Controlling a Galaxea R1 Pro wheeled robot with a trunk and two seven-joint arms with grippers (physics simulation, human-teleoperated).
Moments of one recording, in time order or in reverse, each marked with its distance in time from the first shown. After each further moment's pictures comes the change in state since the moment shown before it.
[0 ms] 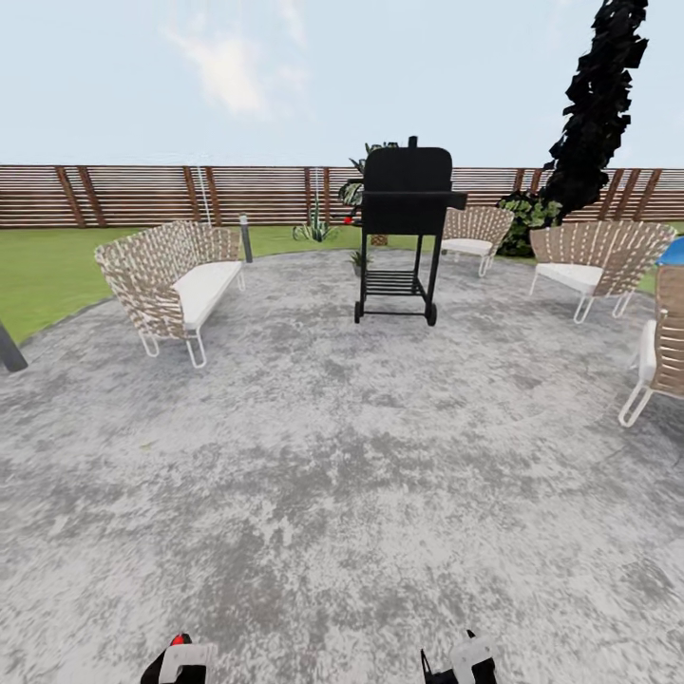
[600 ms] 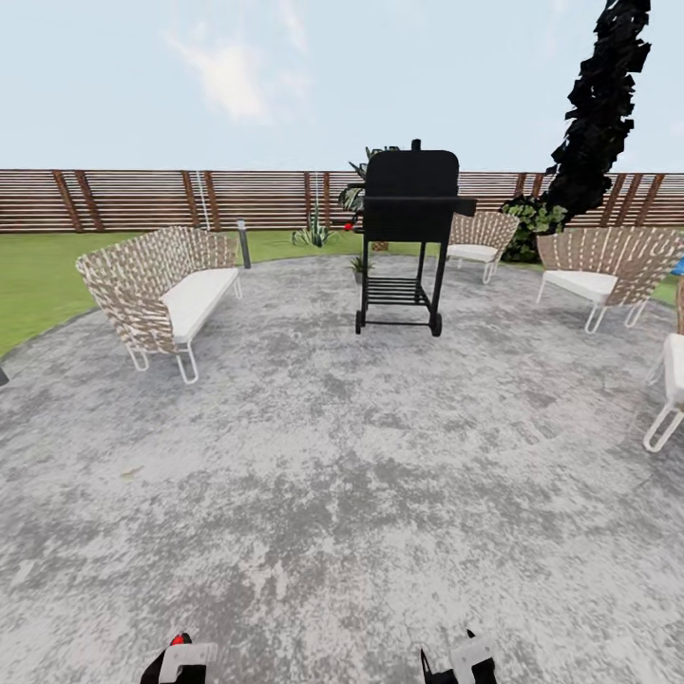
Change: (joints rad) left arm 0.000 0.000 0.000 -0.001 0.000 0.000 0.000; right arm 0.000 0.000 0.000 0.000 0.000 0.000 0.001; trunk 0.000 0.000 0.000
